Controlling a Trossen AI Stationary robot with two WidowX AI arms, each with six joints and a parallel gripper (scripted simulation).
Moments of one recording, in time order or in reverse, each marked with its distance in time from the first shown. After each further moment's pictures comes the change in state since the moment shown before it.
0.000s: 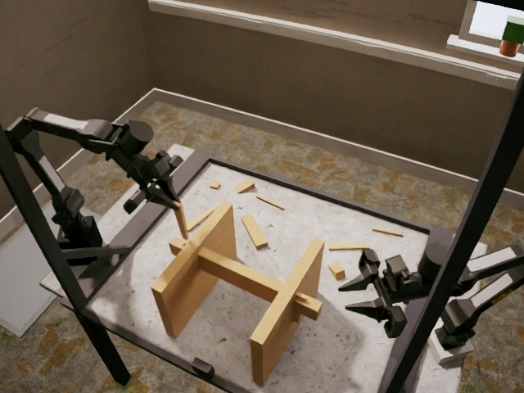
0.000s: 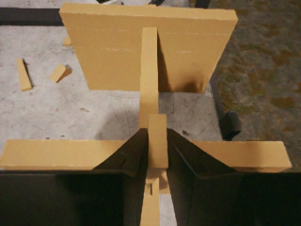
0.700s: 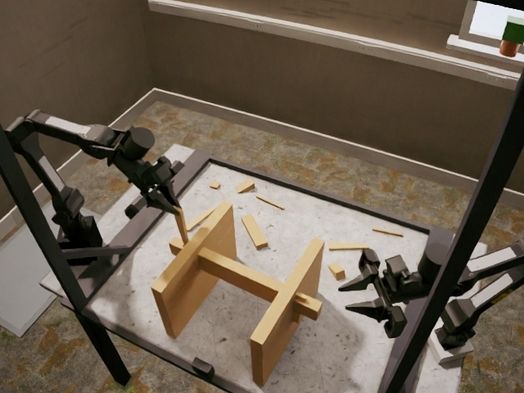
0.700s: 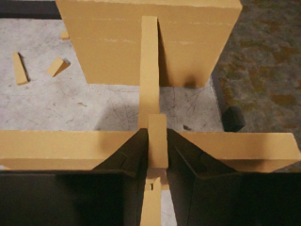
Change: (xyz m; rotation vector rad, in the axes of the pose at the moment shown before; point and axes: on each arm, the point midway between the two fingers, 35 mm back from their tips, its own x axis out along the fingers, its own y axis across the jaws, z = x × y) left arm 0.010 0.000 -0.016 -0.001 0.007 -0.003; right arm 0.000 0.000 0.000 0.000 0.000 0.000
